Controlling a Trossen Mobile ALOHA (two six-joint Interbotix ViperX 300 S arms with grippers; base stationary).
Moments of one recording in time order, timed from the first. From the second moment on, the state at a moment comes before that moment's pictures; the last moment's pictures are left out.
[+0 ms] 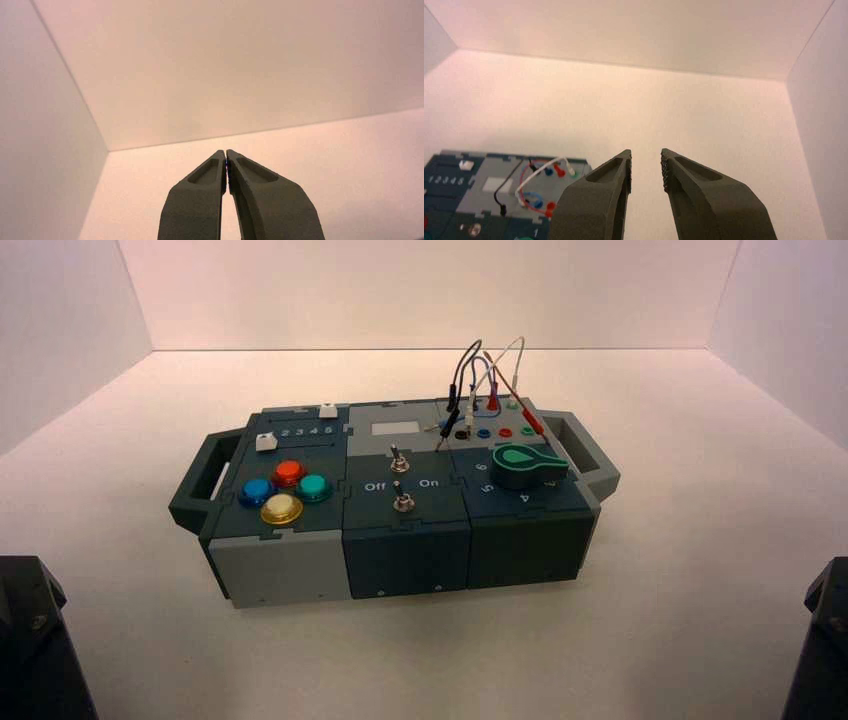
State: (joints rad) left arm -0.13 -0.73 0.98 0.00 0.04 0.08; right arm 0.16 -0.97 1.08 0.08 0.43 -0.04
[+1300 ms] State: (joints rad) left arm -0.62 -0.61 0.90 0.00 0.60 0.08; right arm 0.26 -0.78 0.97 0.16 0.84 -0.07
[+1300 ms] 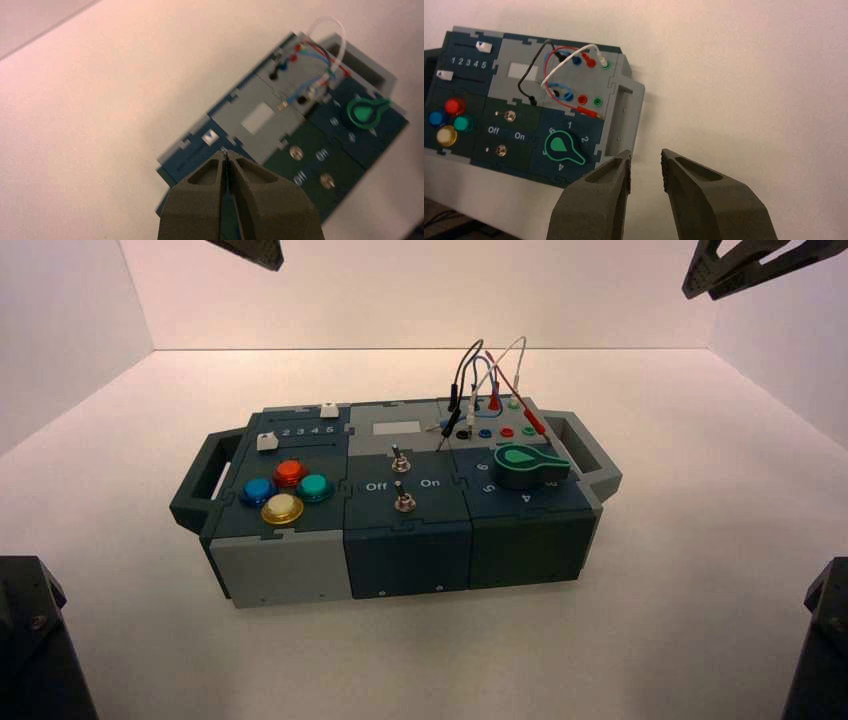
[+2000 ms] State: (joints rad) left arm -0.77 -0.64 0.92 -0.07 0.63 0.02; right arm 0.46 -0.64 0.96 0.18 0.87 -0.17
